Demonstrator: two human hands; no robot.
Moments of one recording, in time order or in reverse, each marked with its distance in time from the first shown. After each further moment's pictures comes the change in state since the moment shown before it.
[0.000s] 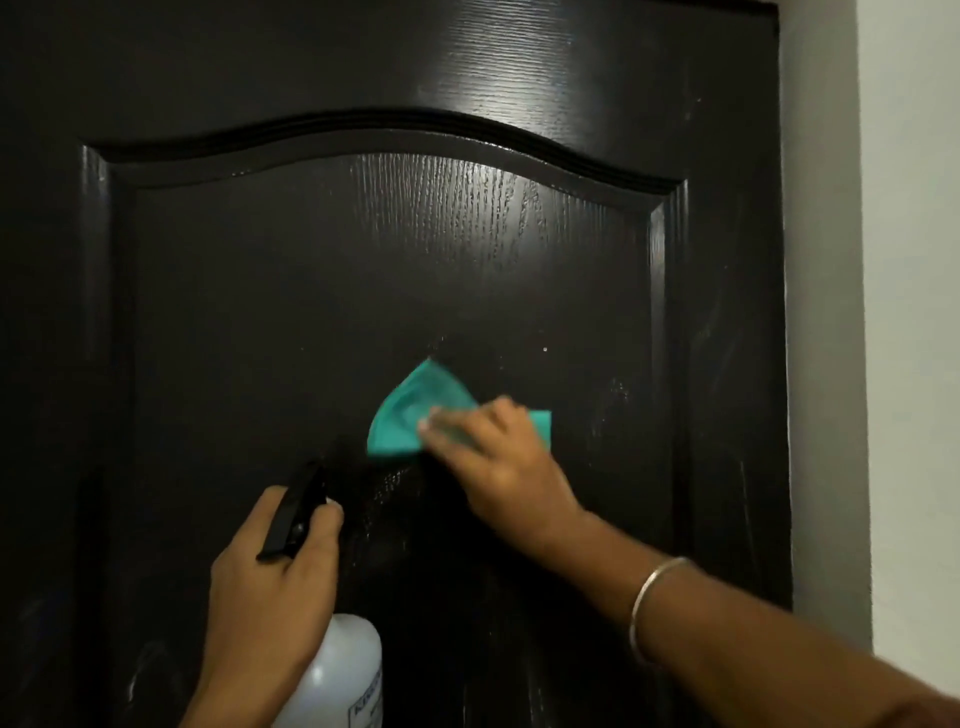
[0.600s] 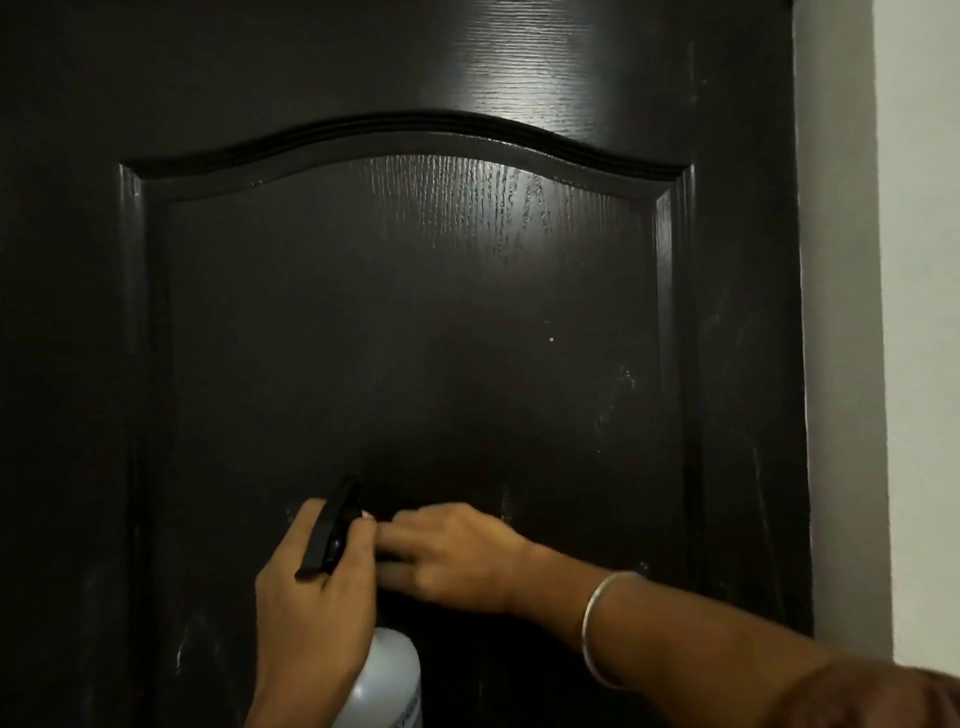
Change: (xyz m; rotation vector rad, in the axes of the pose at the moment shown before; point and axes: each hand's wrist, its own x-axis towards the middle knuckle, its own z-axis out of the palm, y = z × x) left_hand -0.028 -0.002 0.011 0.040 0.040 0.019; right_hand 0.000 -0.067 0.007 0.291 -0.451 -0.390
